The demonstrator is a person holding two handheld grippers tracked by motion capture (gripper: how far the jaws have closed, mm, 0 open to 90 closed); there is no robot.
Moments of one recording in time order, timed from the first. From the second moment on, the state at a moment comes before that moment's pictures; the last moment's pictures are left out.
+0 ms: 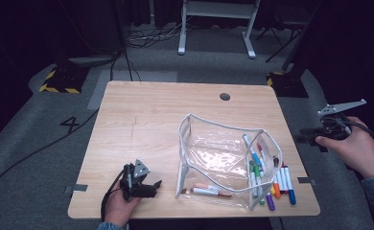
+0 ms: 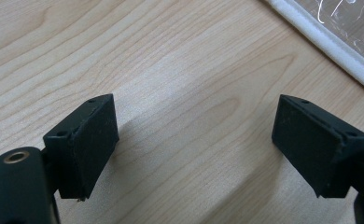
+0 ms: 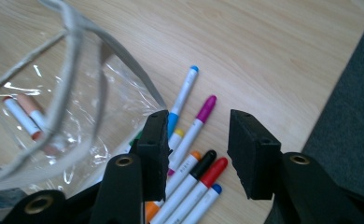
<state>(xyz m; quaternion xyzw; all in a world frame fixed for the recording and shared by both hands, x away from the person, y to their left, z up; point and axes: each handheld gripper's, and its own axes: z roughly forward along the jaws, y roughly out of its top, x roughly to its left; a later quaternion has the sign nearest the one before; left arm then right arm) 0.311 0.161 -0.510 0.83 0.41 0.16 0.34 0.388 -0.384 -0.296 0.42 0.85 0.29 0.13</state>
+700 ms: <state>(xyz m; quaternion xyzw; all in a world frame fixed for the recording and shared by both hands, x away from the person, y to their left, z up) 0.311 0.161 -0.510 0.83 0.41 0.16 0.34 0.383 -0.430 -0.423 0.51 0.84 0.20 0.07</state>
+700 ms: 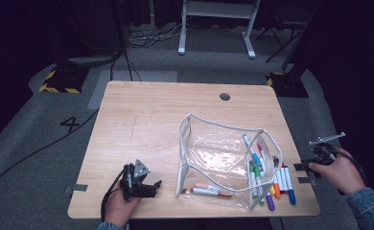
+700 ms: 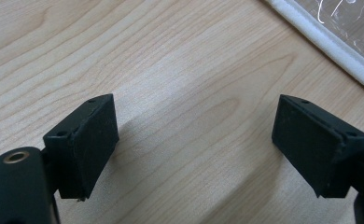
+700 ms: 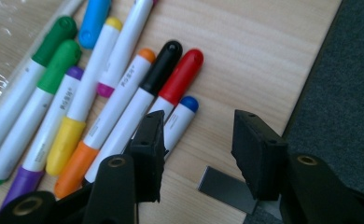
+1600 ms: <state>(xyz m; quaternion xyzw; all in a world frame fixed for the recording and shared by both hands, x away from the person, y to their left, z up) 0.311 0.161 -0.510 0.83 0.41 0.16 0.34 0.366 -0.420 -0.458 0.56 0.82 0.11 0.04</state>
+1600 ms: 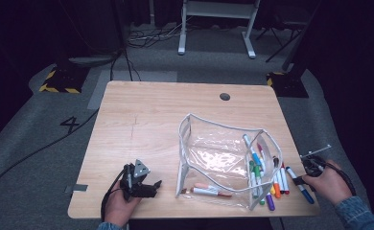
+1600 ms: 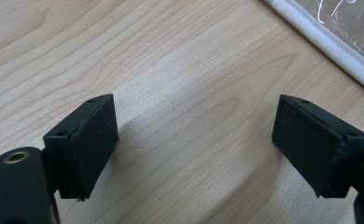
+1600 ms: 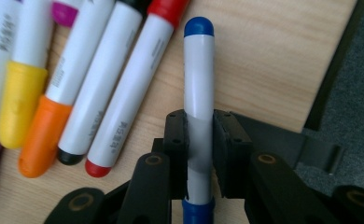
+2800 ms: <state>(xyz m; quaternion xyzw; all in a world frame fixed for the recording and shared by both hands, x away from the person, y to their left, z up) 0.311 0.161 -0.510 0.83 0.41 0.16 0.34 0.362 -0.315 -0.246 0.35 0.89 0.27 0.09</state>
